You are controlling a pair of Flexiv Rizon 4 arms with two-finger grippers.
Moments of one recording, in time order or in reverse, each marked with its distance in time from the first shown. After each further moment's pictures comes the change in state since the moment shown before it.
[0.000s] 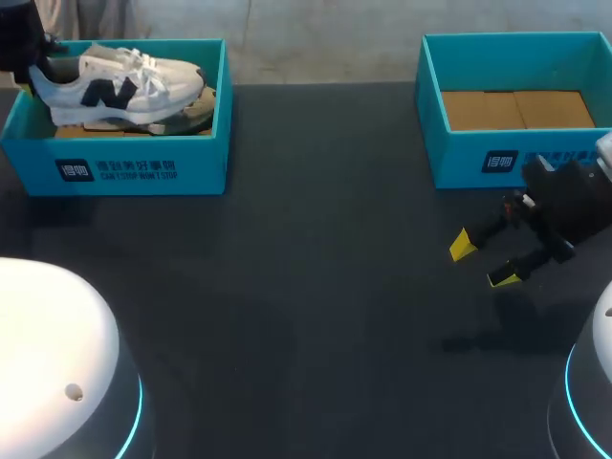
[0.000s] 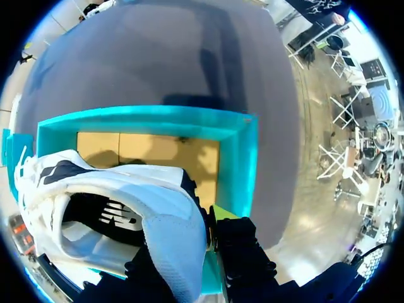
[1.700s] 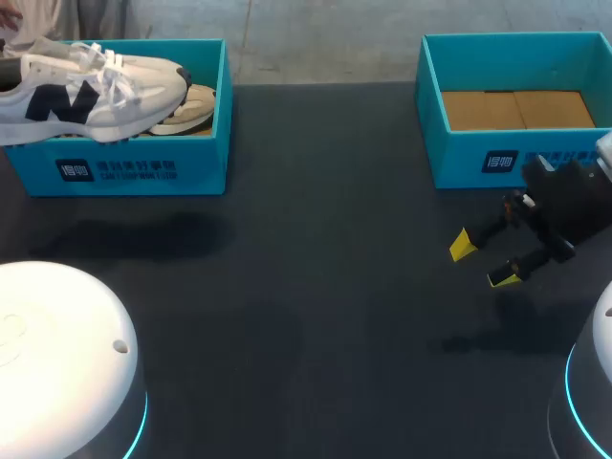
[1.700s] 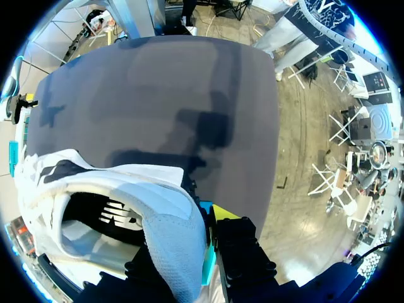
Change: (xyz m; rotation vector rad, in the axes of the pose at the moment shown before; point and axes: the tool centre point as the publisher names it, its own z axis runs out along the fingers) left arm 0.009 -0.205 -0.150 -0.005 -0.014 -0.021; right arm 0.000 0.000 0.000 0.000 0.000 0.000
